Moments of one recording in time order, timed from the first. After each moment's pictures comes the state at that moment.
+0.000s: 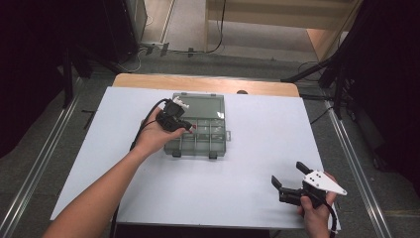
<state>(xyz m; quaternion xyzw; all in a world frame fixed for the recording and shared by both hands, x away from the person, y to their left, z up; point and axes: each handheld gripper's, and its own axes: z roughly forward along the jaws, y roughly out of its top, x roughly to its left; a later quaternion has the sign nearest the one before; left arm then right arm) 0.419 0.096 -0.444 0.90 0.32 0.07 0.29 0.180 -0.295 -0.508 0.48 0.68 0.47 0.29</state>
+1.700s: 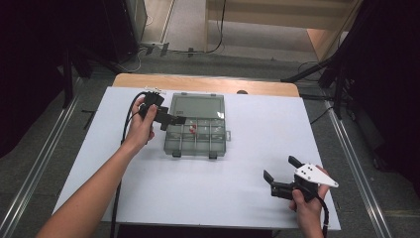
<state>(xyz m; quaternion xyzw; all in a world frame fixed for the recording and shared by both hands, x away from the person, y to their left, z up) 0.443 0.148 -0.433 0.82 0.40 0.00 0.41 0.195 -0.272 -0.491 0.48 0.69 0.47 0.28</state>
